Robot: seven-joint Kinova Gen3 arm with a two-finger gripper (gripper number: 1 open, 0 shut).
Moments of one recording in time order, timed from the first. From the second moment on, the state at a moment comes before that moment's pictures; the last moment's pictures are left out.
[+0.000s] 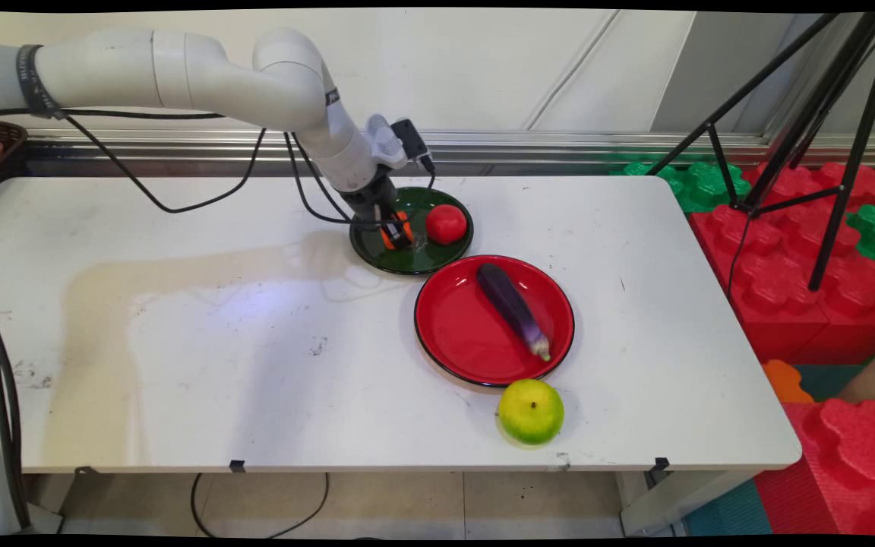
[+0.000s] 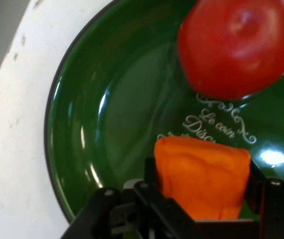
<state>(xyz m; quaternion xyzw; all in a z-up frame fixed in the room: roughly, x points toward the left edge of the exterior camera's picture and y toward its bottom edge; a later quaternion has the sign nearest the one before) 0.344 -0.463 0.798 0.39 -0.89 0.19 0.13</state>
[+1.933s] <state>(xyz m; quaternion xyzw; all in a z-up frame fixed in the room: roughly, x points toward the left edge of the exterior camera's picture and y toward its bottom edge) 0.305 -0.295 0.944 0.40 -0.87 0.21 0.21</state>
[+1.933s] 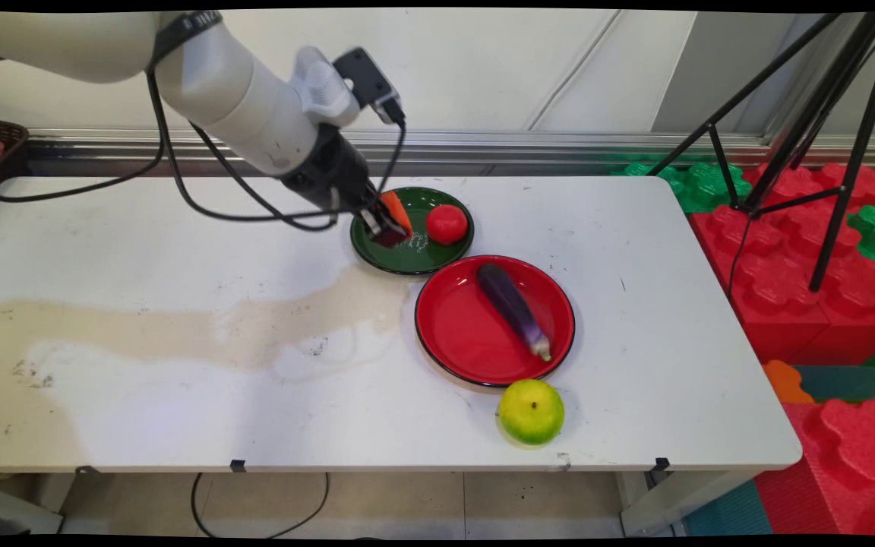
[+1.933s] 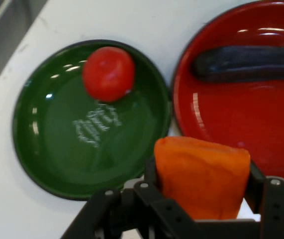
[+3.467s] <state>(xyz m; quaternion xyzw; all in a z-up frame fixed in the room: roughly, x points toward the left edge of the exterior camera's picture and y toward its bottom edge) 0.206 -0.318 0.838 0.39 -0.89 0.10 0.21</state>
